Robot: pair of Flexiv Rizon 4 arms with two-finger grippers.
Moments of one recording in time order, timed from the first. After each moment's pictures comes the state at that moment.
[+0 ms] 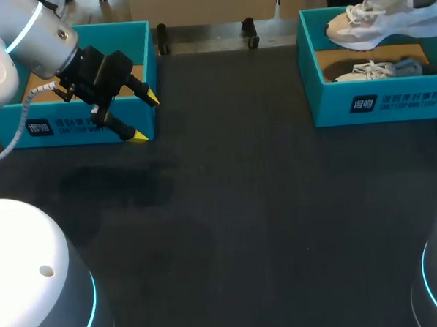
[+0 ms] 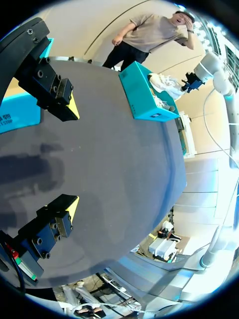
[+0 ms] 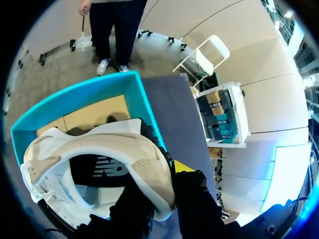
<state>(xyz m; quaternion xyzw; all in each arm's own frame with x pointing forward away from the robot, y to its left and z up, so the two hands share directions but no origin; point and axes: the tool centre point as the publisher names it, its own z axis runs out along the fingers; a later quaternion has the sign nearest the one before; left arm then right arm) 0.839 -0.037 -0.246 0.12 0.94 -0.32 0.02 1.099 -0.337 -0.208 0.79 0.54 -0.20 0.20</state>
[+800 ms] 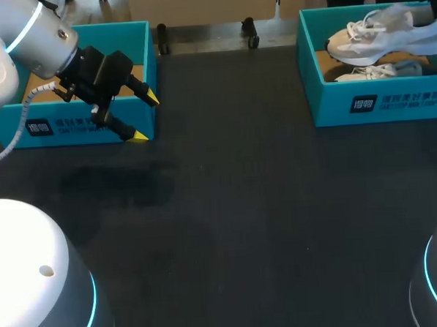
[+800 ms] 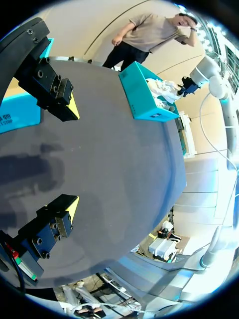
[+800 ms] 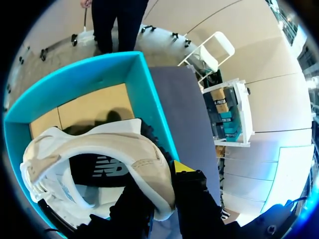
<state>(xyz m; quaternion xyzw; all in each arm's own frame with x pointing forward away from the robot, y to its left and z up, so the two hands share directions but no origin) 0.839 -0.037 -0.246 0.12 0.94 -0.32 0.02 1.085 -0.342 -0.246 0.79 0.55 -0.20 0.18</state>
